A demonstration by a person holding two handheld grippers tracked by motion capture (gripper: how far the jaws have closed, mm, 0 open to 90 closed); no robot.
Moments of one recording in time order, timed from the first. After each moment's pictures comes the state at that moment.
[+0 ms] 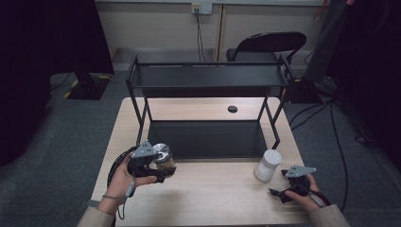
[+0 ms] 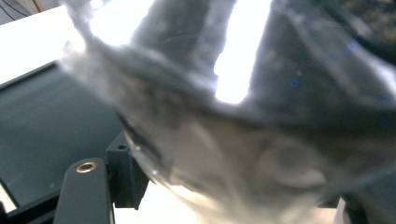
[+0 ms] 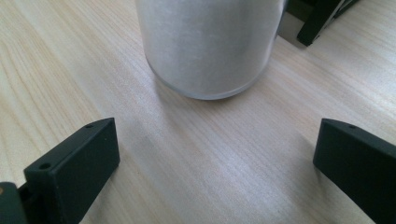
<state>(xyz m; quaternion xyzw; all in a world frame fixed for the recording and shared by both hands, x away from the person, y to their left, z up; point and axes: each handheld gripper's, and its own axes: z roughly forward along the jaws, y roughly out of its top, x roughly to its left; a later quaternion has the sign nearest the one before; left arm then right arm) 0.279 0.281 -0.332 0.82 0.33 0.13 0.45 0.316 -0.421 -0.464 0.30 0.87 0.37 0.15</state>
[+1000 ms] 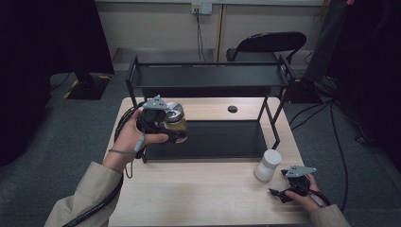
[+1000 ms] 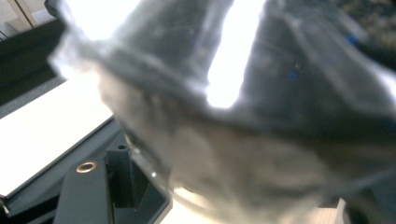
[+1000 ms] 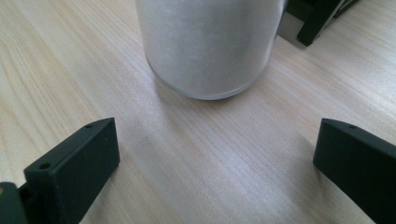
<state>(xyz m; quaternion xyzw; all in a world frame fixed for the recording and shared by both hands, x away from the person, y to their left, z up) 0.332 0.247 -0.218 0.82 0.31 0.14 0.45 0.316 -0.421 -0.464 0.30 0.87 0.37 0.15</state>
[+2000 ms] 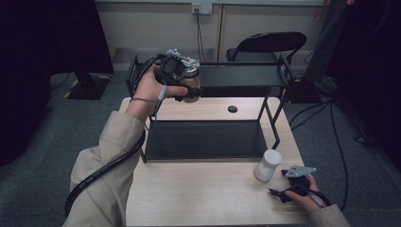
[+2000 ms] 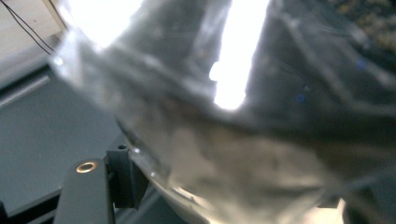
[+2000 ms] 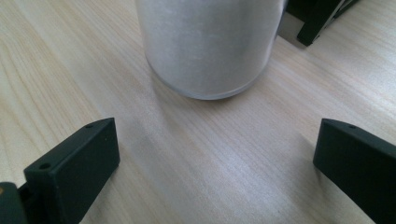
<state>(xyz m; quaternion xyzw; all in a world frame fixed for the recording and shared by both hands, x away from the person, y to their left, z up) 0.391 0.191 -0.130 0.82 0.34 0.18 0.42 0.316 -0.421 -0.464 0.30 0.87 0.37 0.15</state>
